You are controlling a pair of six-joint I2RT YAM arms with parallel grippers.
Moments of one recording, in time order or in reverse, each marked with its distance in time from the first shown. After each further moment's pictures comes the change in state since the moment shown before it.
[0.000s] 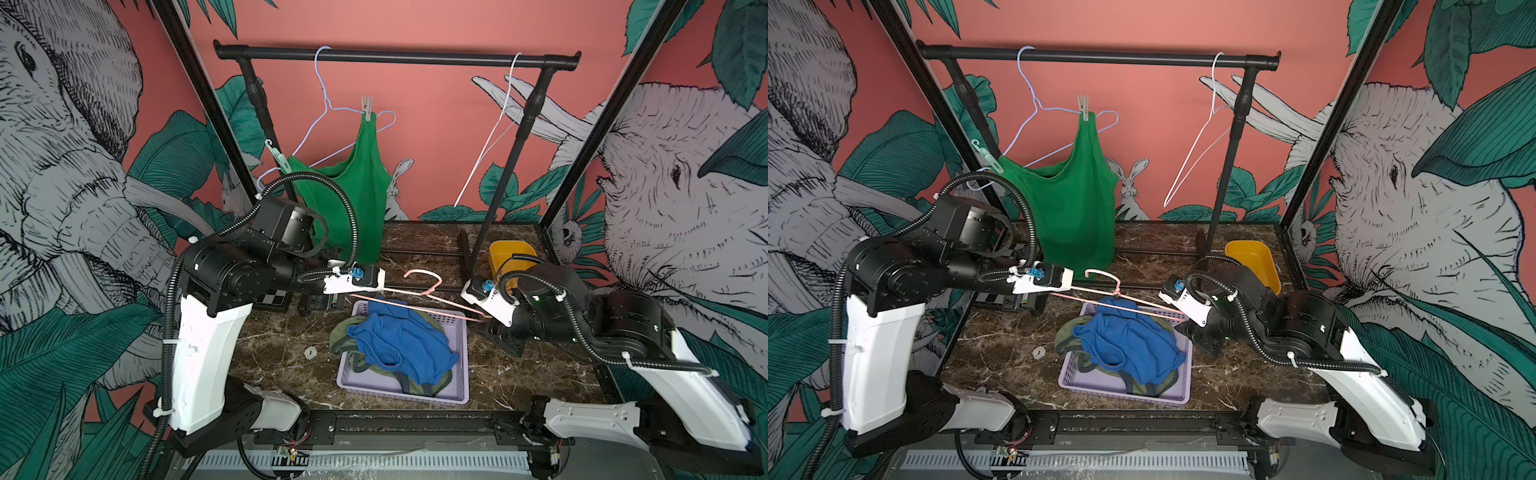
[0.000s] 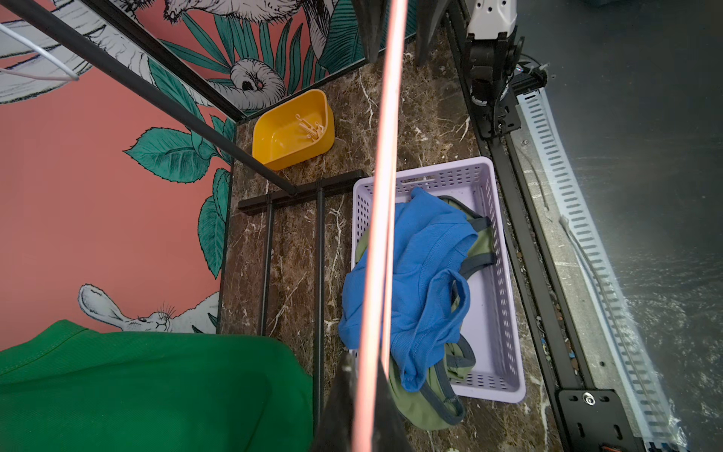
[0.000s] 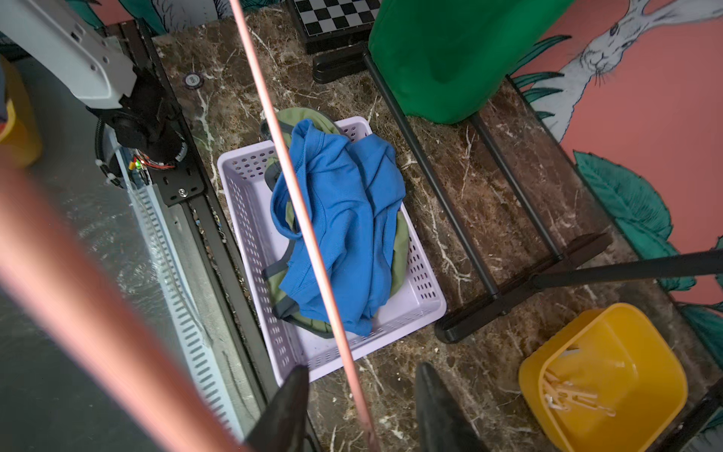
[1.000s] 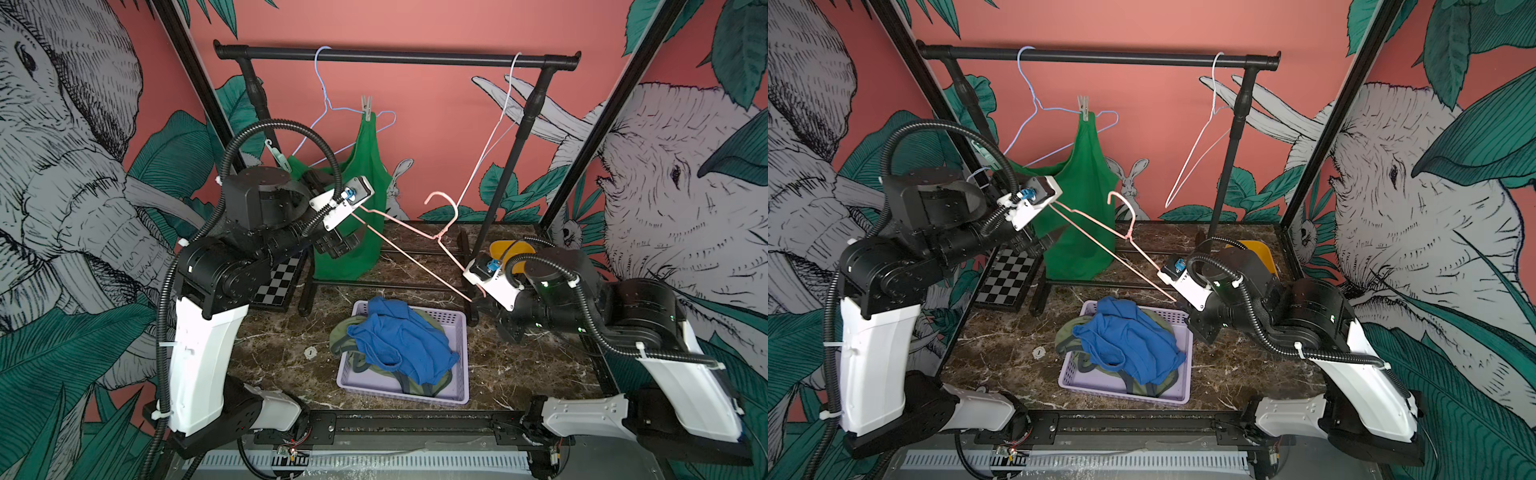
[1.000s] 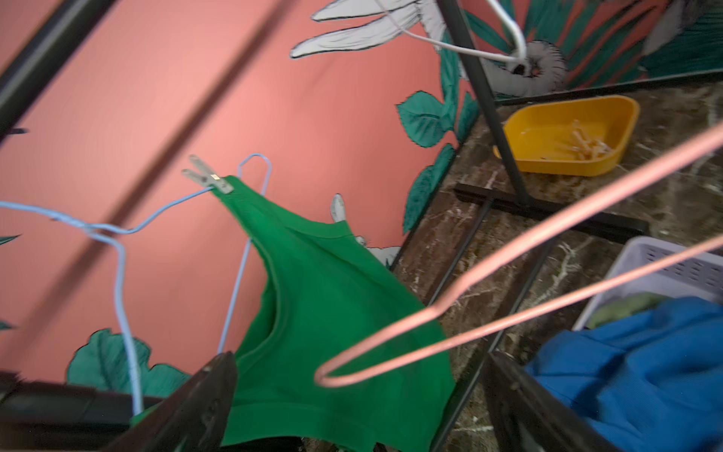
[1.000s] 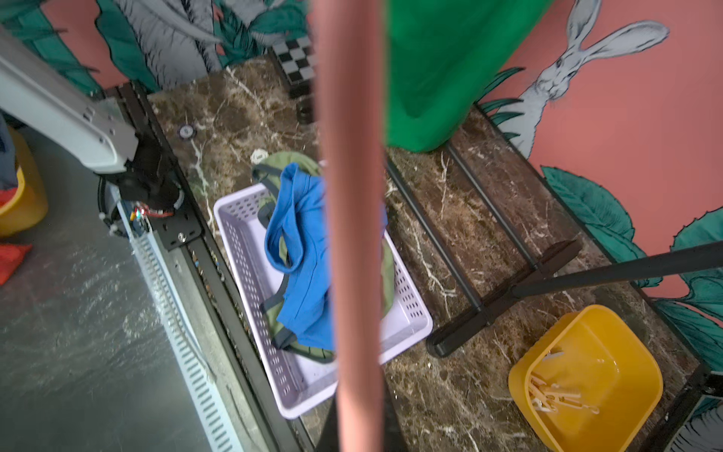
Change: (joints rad) left arm 0.003 -0.004 0.035 0.570 -0.589 -0.382; right arm 0.007 0.140 0.274 -0.043 0.071 0.105
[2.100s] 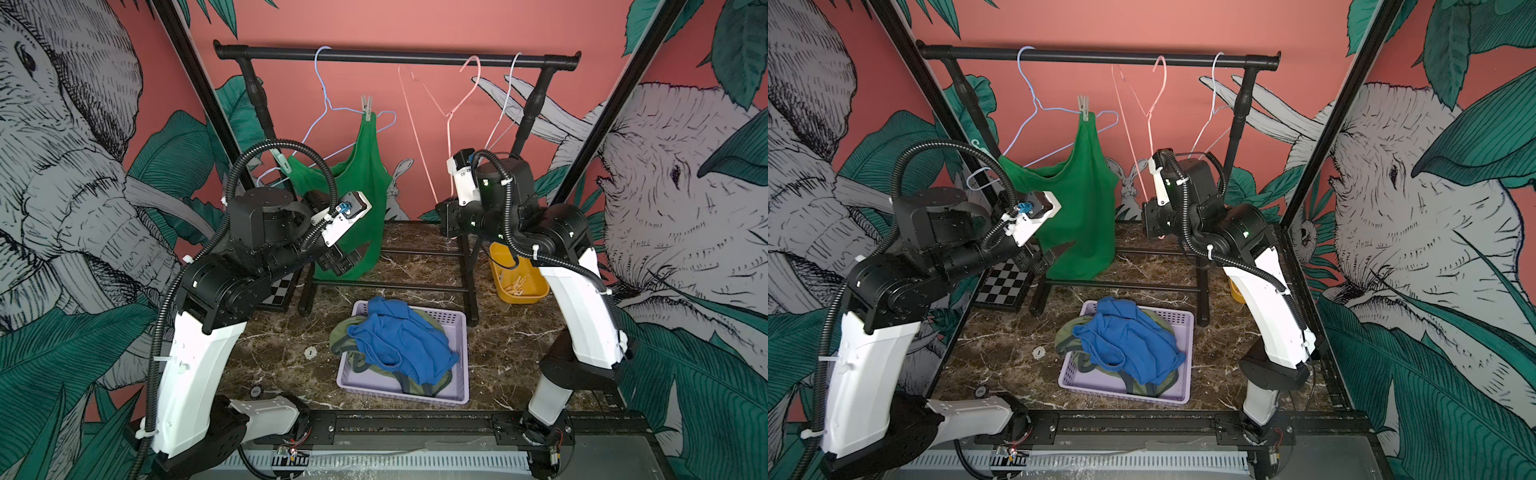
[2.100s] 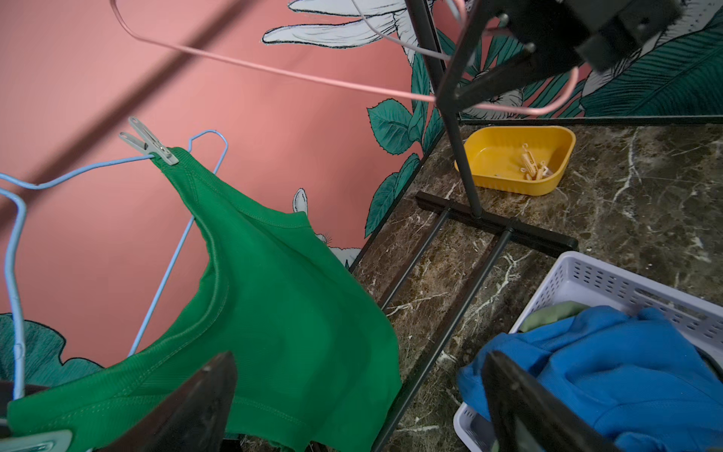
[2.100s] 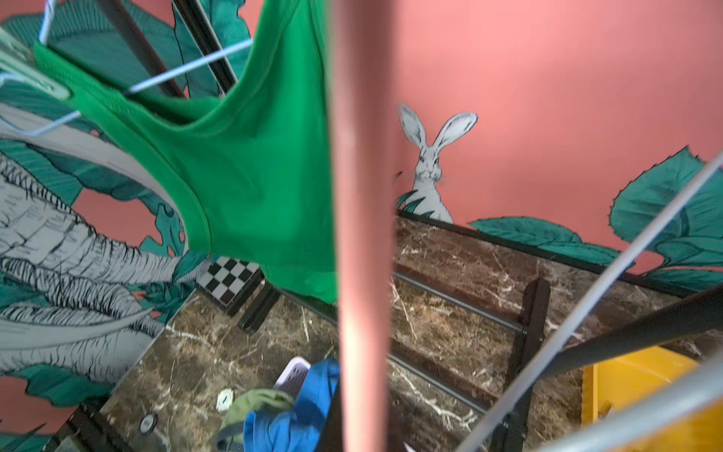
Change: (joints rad) left arm 0.000 -0.134 -0.272 0.048 0.153 -0.117; right arm -0.269 0.543 0.636 0.202 0.088 0.312
